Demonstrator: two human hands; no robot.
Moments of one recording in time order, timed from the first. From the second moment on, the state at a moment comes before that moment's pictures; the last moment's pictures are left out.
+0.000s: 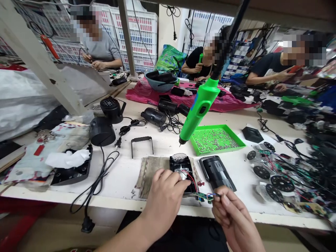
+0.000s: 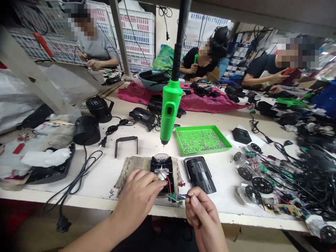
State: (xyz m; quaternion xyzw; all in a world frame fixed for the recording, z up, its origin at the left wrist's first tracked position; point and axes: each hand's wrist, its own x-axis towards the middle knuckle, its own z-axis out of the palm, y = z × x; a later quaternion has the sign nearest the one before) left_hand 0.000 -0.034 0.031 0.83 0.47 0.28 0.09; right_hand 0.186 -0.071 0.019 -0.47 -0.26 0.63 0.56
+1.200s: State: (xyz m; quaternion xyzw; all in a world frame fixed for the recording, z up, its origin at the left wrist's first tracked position) left_hand -0.013 -0.027 -0.004 0.65 0.55 0.43 0.29; right_hand 0.168 -0.059 0.000 -0.53 -0.41 0.56 0.48
